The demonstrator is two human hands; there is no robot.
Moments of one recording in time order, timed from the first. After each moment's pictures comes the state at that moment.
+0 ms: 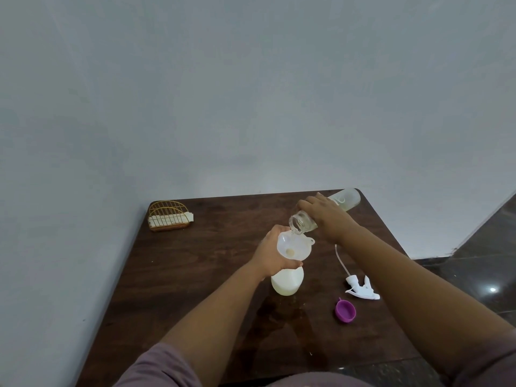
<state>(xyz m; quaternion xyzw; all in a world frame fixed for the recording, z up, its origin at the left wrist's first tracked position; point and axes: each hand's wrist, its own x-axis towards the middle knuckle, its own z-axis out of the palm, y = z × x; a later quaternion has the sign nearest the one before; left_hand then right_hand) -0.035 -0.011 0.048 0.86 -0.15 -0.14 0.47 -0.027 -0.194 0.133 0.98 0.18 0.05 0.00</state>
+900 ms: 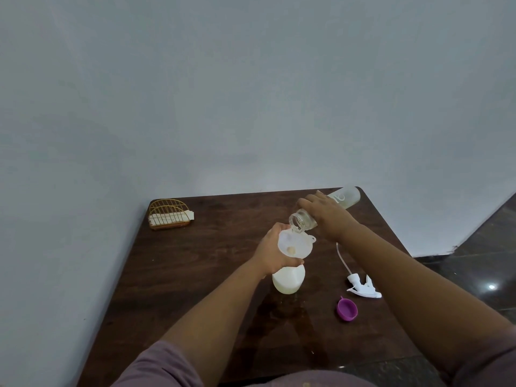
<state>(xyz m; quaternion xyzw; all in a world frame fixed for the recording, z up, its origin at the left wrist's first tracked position) -0.032 -0.011 0.048 0.86 -0.15 -0.14 0.47 -0.023 -0.191 0.130 0.98 0.18 0.04 0.00</state>
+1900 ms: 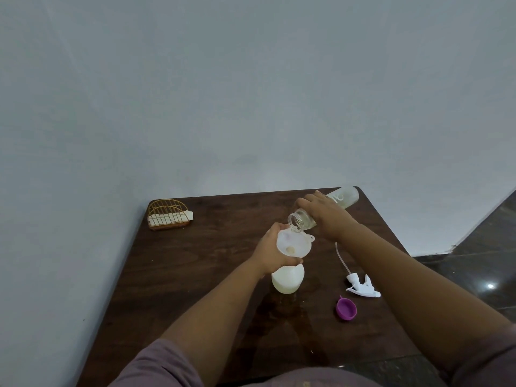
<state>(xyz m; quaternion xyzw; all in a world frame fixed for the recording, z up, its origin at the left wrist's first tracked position) -0.032 -0.010 0.050 0.85 -0.15 -0.15 0.48 -0.018 -0.194 0.125 0.98 0.19 0.05 -0.01</state>
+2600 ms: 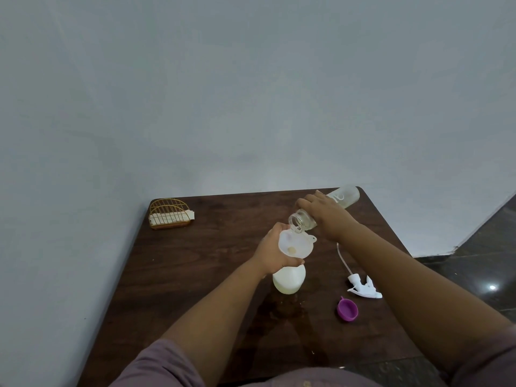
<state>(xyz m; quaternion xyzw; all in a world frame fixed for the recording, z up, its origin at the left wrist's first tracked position) -0.033 -0.008 0.050 0.85 -0.15 -0.15 0.49 -0.016 -0.194 0.123 0.98 0.20 0.05 0.00</state>
